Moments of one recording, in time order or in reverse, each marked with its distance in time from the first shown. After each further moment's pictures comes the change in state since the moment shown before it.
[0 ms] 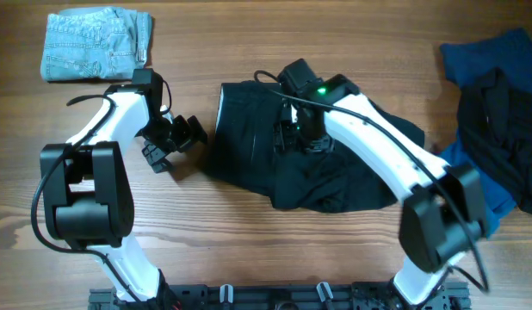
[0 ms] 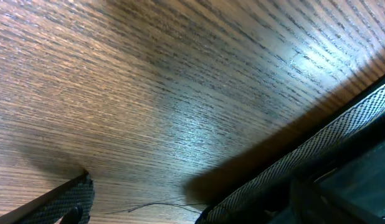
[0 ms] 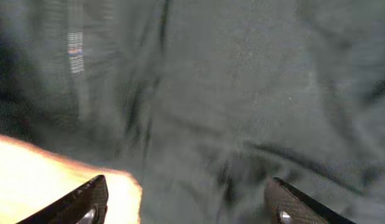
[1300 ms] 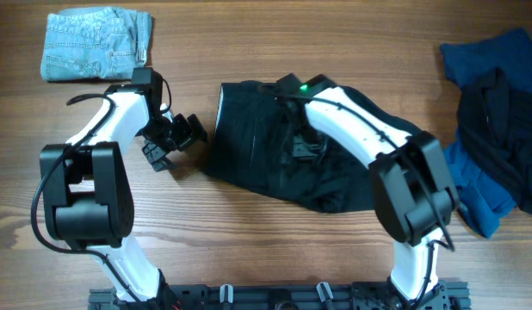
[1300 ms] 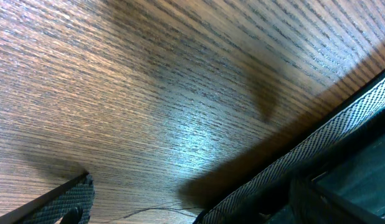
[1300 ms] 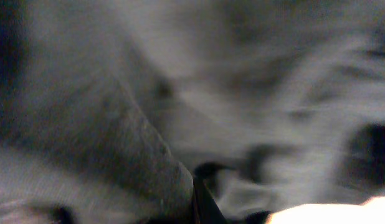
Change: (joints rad) left arm 0.000 -0.002 0.000 0.018 0.000 0.000; right arm -0.033 0.150 0.047 -0.200 0.293 0.135
